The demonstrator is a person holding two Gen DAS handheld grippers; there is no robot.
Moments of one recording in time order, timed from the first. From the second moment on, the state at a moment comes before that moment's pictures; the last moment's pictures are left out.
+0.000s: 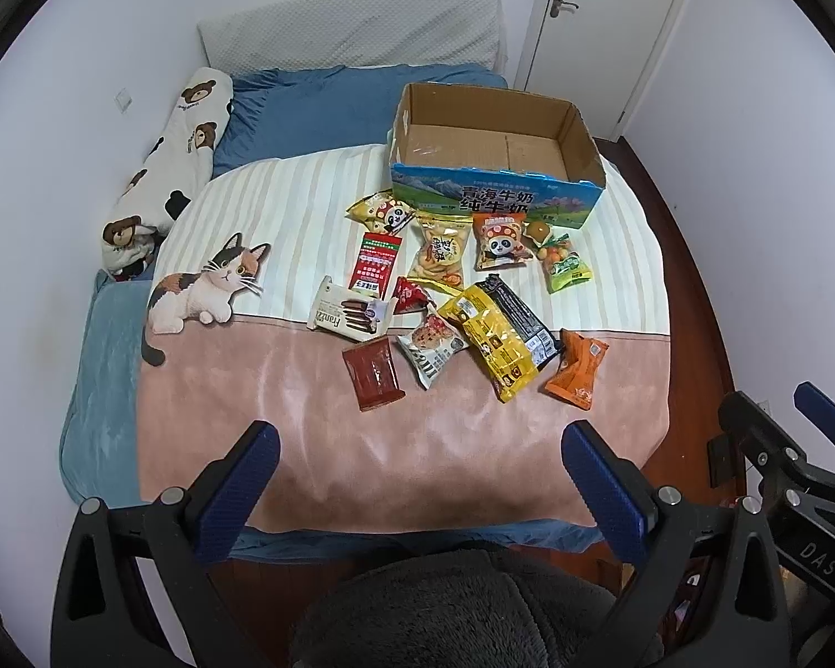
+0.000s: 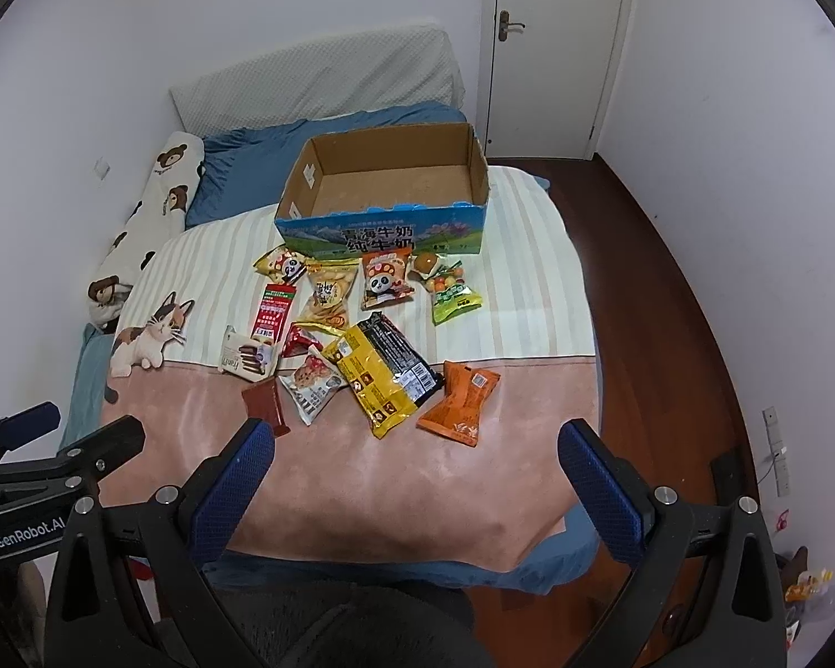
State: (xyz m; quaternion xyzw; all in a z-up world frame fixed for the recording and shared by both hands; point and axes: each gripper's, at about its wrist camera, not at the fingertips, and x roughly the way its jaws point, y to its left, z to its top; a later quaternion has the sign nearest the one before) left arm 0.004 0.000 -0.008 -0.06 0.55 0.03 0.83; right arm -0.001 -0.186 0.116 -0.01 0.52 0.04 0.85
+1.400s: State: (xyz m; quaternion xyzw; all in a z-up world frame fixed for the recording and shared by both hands) left arm 0.031 0.011 -0.008 -0.05 0.55 0.02 0.83; right arm 0.031 -0.178 0.114 0.00 0.52 0.03 0.85
